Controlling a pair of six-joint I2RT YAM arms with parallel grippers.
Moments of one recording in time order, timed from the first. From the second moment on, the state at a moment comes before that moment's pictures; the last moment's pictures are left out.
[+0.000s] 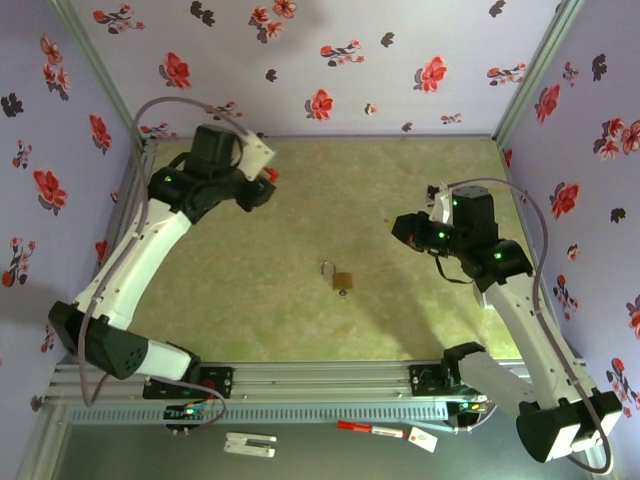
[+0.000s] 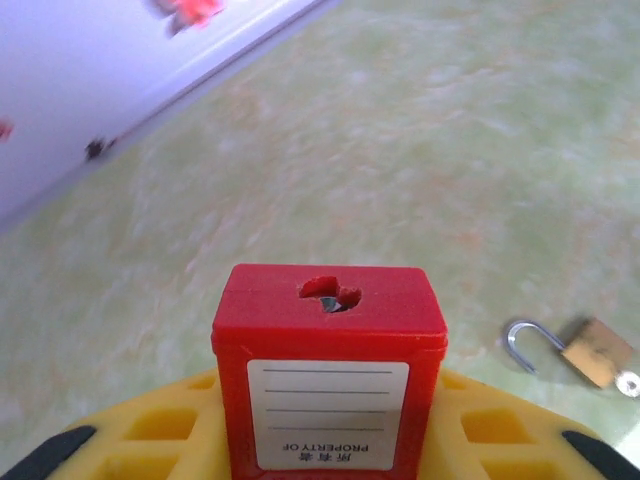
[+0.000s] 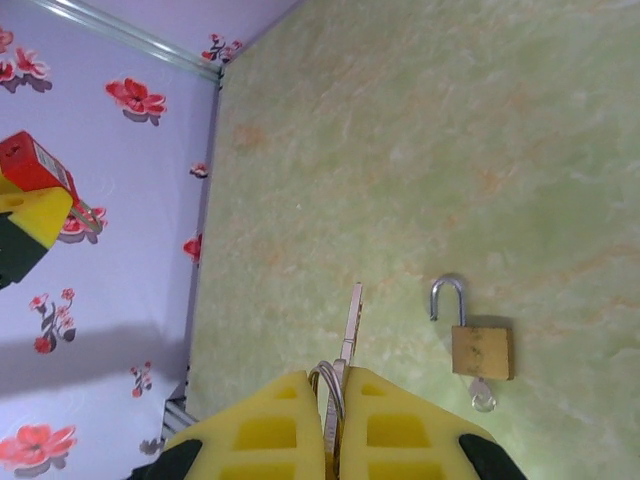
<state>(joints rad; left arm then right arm) -0.51 1.43 1.59 -0.89 0.11 0.34 0.28 0.94 1.00 -0.68 -0.56 0.69</state>
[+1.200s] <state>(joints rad) -0.97 1.47 1.52 -0.92 -0.02 0.85 0.46 0.94 0.96 -0.60 -0.88 0.66</state>
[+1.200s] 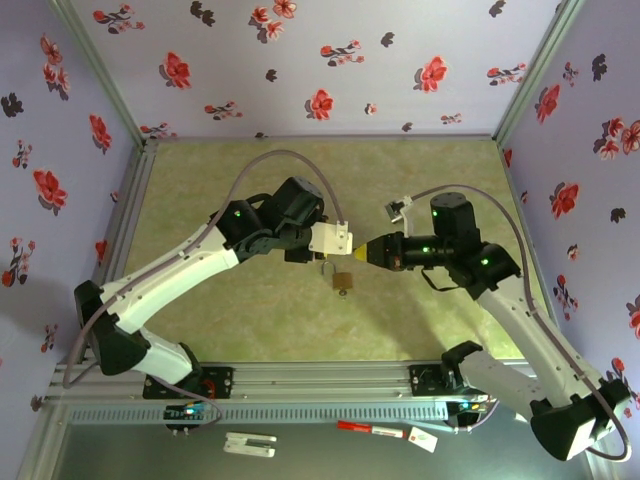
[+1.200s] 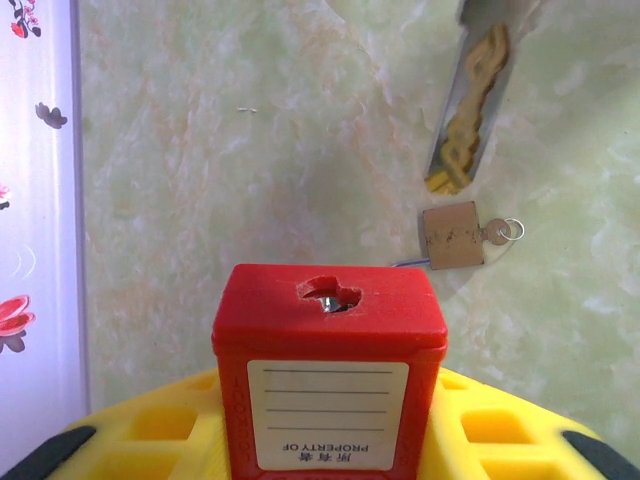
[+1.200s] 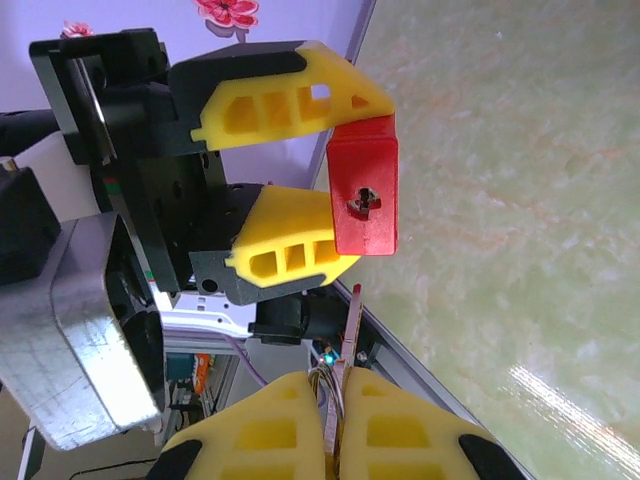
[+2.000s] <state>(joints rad) -0.99 1.47 1.53 -0.93 0.02 0.84 0.46 0.94 0.90 -0.45 -0.88 0.72</state>
